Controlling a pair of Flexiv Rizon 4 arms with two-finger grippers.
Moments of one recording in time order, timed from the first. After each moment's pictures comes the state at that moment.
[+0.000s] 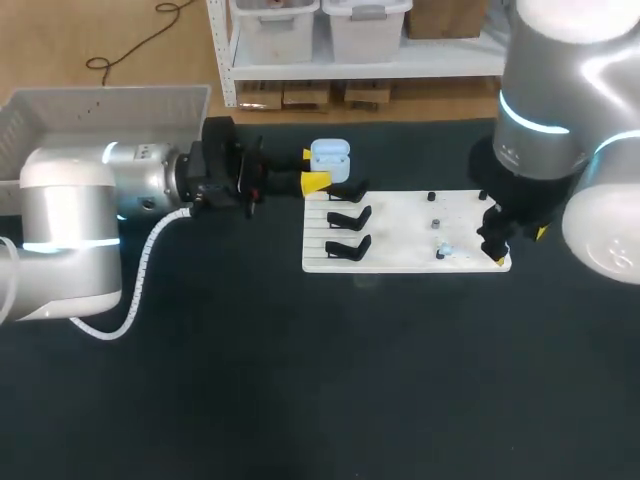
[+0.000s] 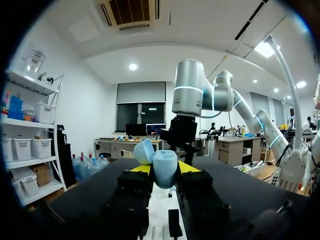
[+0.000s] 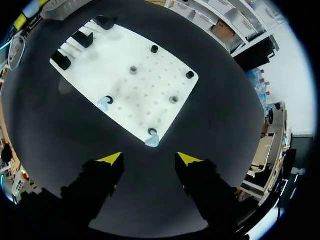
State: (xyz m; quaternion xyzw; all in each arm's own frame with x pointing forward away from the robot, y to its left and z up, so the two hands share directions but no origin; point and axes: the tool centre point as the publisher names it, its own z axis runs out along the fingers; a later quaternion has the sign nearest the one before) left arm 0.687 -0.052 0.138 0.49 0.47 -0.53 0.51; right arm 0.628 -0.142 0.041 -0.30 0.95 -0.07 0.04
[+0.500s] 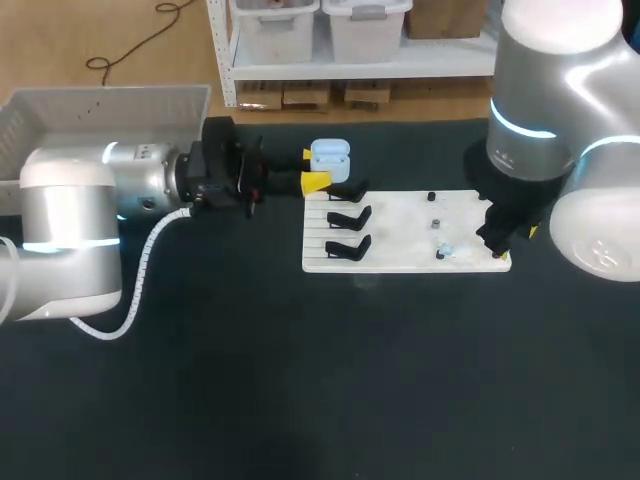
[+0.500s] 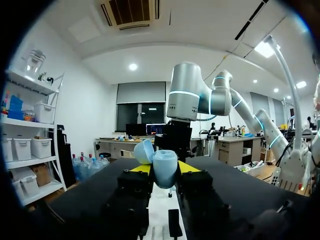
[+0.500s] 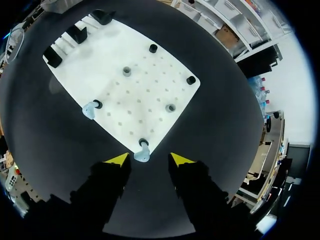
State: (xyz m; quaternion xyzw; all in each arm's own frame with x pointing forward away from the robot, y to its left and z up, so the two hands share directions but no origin) left arm 0.687 -0.052 0.138 0.49 0.46 -0.53 0.51; right arm 0.646 -0.146 0.026 -0.32 0.94 -0.08 0.04
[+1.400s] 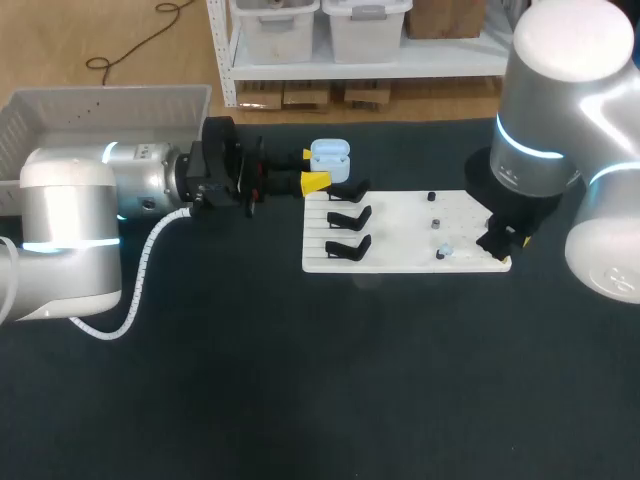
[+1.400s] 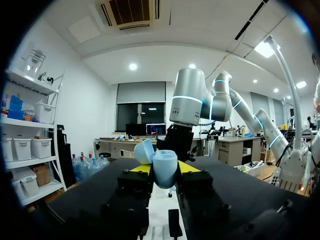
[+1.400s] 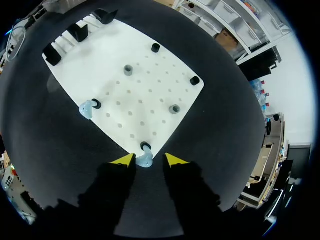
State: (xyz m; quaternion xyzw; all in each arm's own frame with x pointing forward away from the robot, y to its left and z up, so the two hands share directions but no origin) left arm 0.687 -0.052 0.138 0.49 0.47 -0.53 0.51; right arm 0.646 -0.146 0.013 -0.33 0.94 -0.07 0.07
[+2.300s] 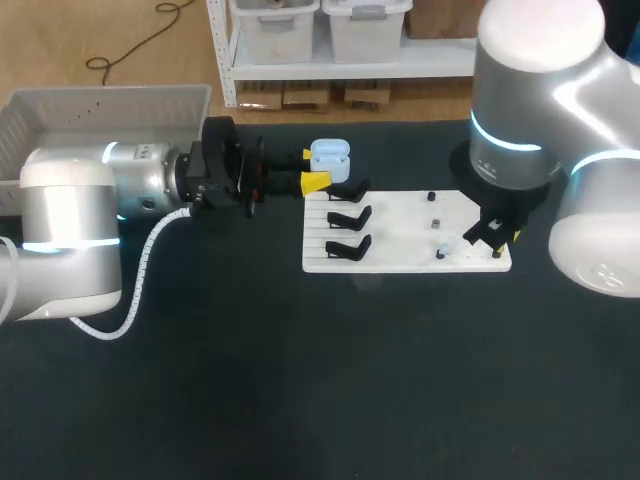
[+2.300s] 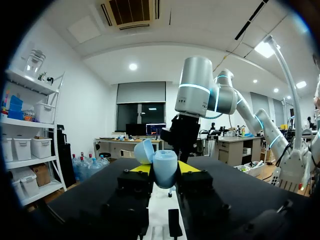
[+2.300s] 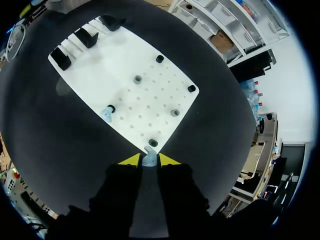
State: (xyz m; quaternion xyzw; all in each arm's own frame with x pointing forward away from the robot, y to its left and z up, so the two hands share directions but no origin) left arm 0.687 -0.052 0.138 0.49 0.47 -0.53 0.51; right arm 0.635 -0.128 0.052 -0.32 0.94 -0.12 0.07
